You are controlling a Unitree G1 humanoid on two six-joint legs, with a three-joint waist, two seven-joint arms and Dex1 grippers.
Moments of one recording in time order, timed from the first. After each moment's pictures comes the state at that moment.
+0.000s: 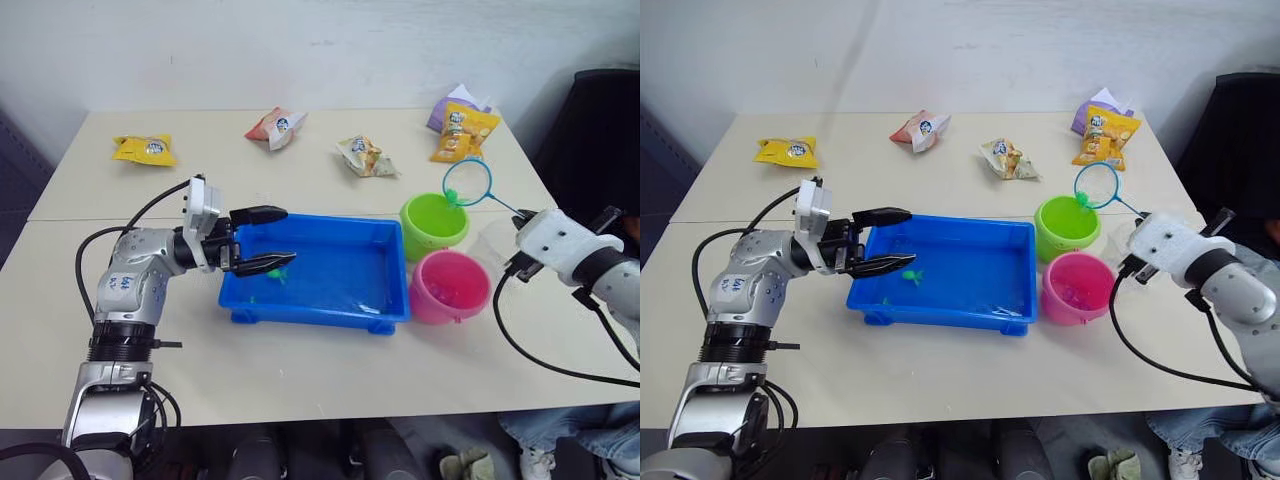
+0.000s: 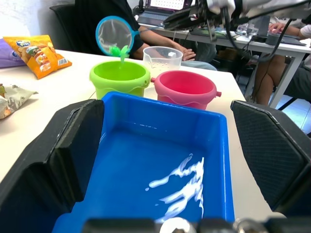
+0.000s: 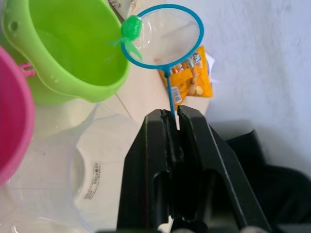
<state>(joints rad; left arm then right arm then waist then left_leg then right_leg) -0.62 0.52 0.09 0.23 -0.50 0.26 -1.25 -0.09 -1.11 -0.06 -0.21 -0.07 0.09 0.32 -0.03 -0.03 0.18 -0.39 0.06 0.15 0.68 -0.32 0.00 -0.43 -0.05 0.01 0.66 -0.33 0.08</state>
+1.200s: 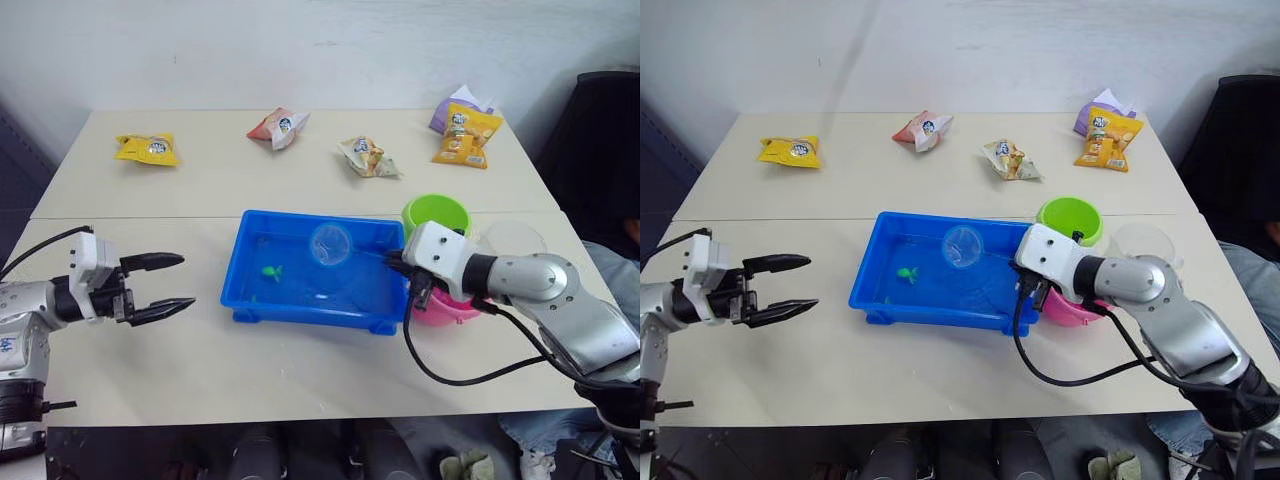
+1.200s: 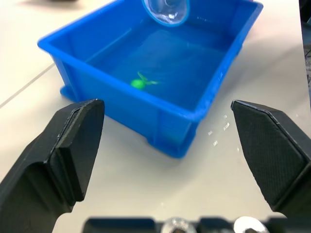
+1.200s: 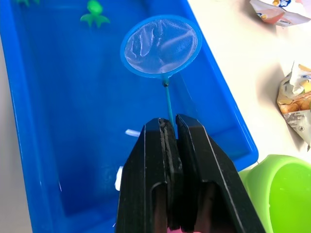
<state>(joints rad) -0.23 0.87 0.33 0.28 -0.49 0.10 -1.37 -0.46 -0.89 0.26 -0.51 0.19 0.61 0.70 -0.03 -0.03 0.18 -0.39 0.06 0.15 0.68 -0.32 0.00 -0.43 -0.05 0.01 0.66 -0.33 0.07</state>
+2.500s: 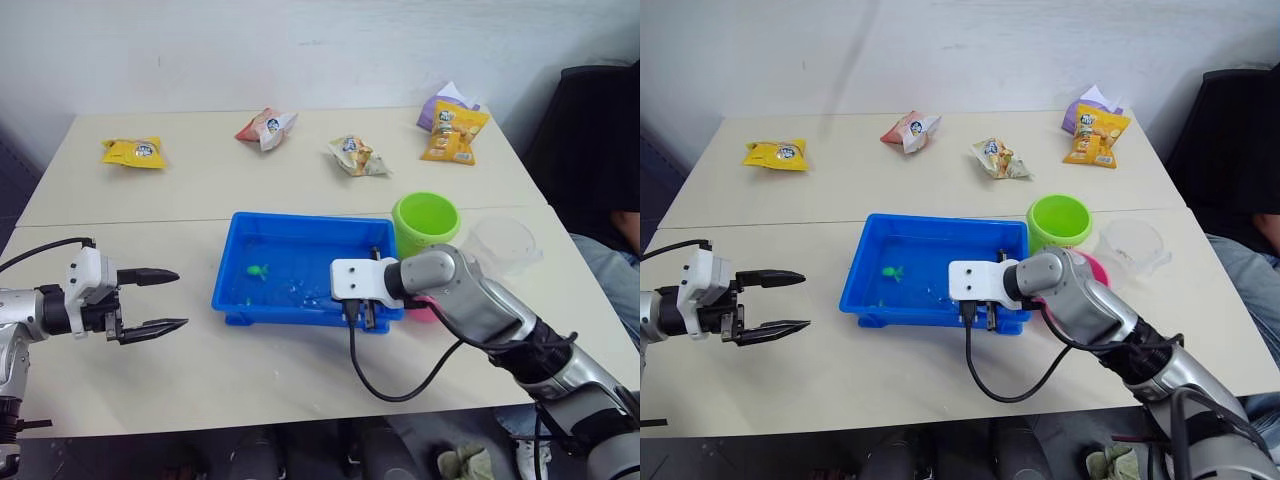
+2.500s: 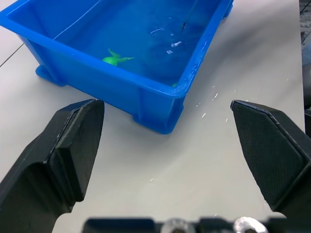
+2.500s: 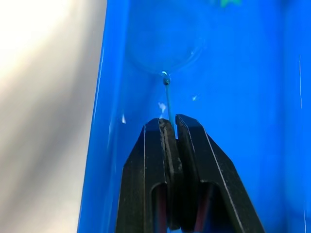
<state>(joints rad) -0.15 0.94 0.30 0.20 -0.46 0.10 -1.35 -0.77 -0.59 0.63 -0.20 -0.12 0.57 1.04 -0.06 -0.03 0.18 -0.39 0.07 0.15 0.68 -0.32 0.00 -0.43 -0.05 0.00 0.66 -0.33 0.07</state>
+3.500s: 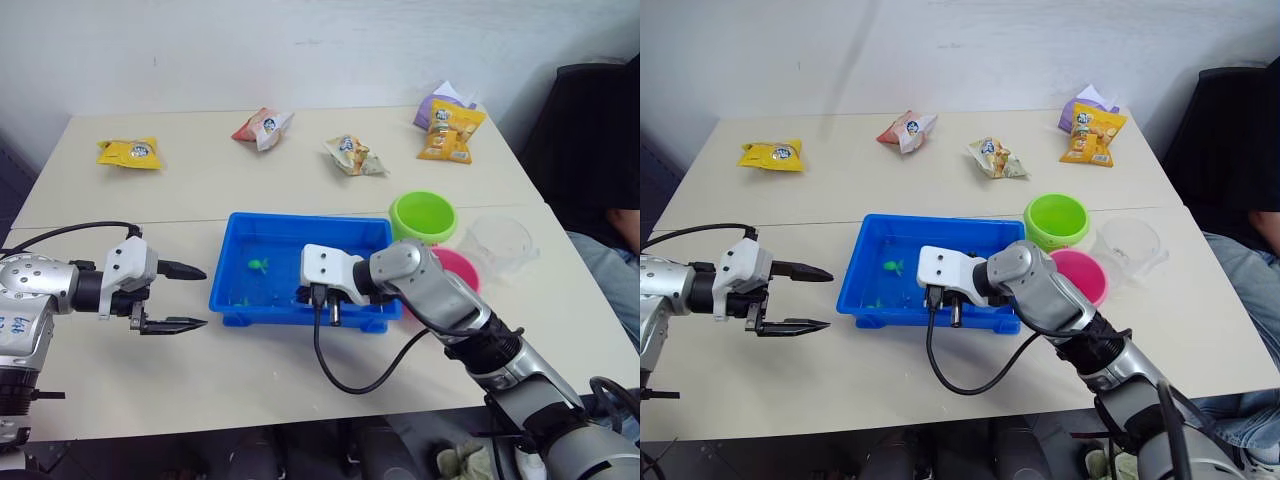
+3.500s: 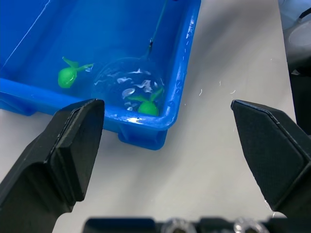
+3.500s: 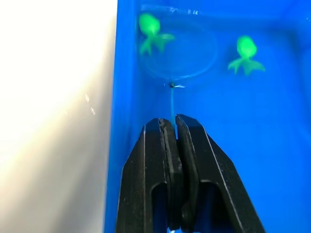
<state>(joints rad) -0.30 0.99 0.13 0.15 -0.37 0.15 -1.39 -0.77 -0.38 0.51 -0.16 0.00 0.74 1.06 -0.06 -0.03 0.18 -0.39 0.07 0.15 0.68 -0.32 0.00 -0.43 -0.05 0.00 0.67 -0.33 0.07</state>
